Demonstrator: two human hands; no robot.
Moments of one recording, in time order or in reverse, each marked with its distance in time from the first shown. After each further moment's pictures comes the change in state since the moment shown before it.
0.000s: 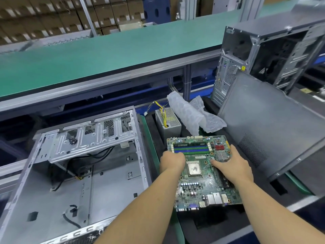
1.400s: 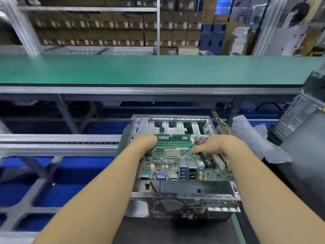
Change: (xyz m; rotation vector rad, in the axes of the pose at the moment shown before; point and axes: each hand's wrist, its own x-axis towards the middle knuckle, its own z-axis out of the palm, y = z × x) left_hand 0.002 -0.097 -0.352 0.099 0.173 0.042; right_hand -0.181 -0.316 0.011 -0.708 -0.512 -0.496
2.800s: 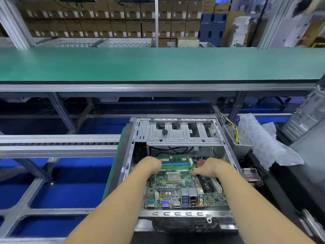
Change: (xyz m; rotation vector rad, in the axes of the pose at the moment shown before) left_hand 0.038 -0.043 0.047 0.461 -0.246 0.045; right_hand 0.064 -0.013 0.076 0.108 -0.105 0.121
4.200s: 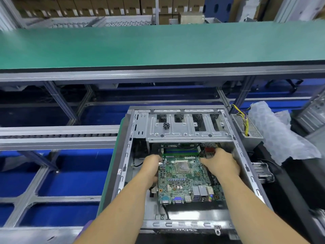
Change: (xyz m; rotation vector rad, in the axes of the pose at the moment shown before) left_hand 0.018 0.004 0.029 -1.137 0.019 -0.301; right_hand 0.042 0.009 0.029 0.276 0.441 0.103
